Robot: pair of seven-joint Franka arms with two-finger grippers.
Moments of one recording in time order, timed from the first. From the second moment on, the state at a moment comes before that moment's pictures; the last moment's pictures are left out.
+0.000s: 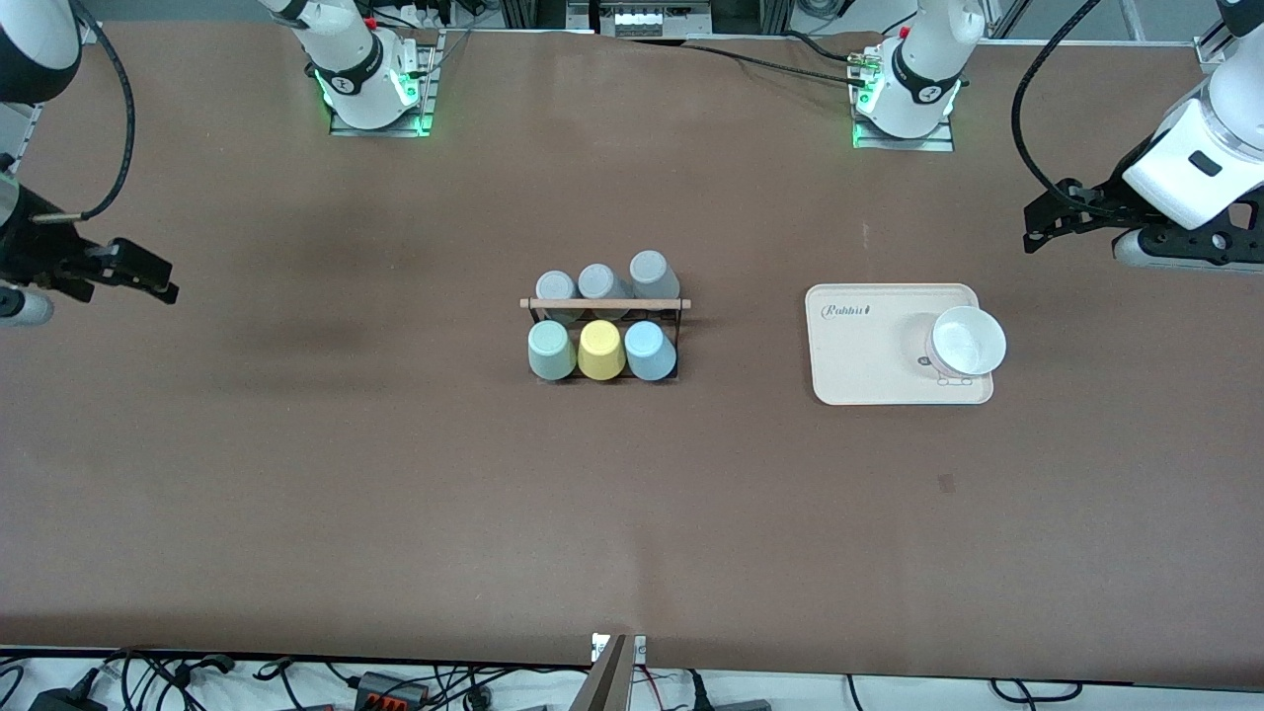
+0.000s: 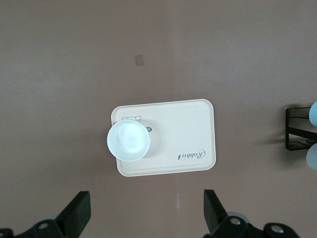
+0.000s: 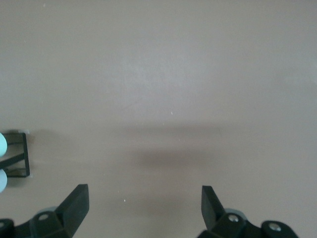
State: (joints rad) left arm -0.02 -0.01 -0.07 -1.62 -0.01 1.59 -0.04; right arm 0.00 0.05 -0.02 -1.65 -0.01 1.72 -0.01
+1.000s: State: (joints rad) left arm -0.02 -0.01 -0.07 -1.62 -0.01 1.59 -0.04; right arm 0.00 -0.01 -0.03 -1.72 -0.01 1.75 -0.01
